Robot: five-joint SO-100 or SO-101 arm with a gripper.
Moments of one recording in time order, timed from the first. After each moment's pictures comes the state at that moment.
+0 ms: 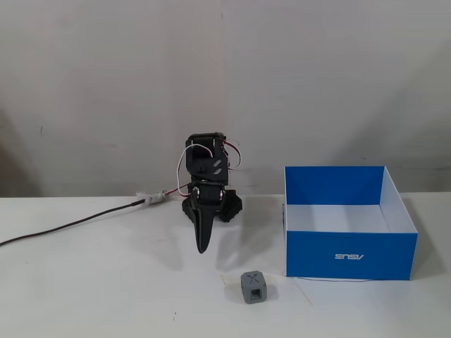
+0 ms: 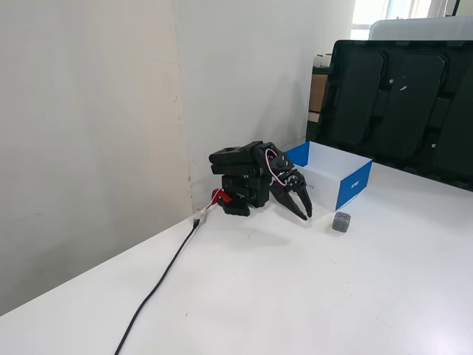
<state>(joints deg) -4.0 186.6 173.6 65.0 -7.6</state>
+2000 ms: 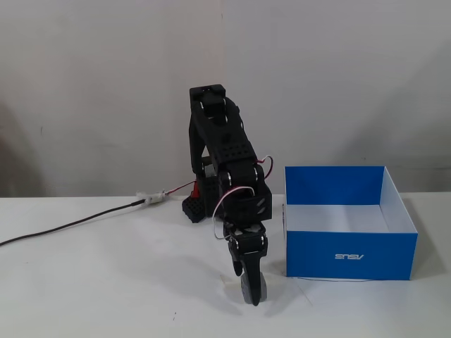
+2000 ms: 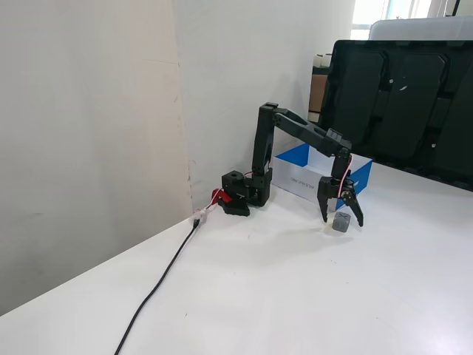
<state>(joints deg) -20.0 74.0 100.8 70.2 11.6</state>
